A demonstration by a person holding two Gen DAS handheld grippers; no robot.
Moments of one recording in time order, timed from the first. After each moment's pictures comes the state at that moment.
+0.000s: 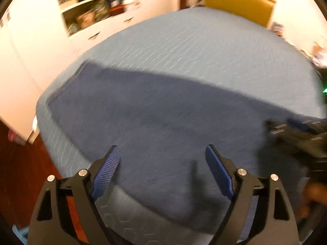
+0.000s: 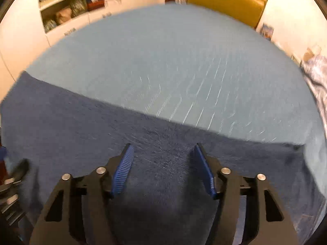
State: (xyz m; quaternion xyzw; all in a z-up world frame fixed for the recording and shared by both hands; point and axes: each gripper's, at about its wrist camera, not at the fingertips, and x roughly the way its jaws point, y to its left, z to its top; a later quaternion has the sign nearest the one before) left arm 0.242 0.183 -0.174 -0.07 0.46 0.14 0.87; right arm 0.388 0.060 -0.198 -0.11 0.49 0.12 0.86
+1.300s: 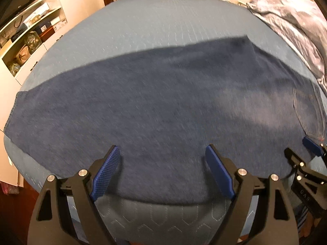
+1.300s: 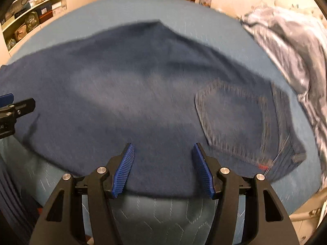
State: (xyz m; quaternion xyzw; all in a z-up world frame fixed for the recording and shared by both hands) left arm 0.204 0.004 -0.202 0.05 0.51 -0.04 0.86; right arm 0.182 -0.150 -0.202 -0.06 0.50 -0.04 0.86
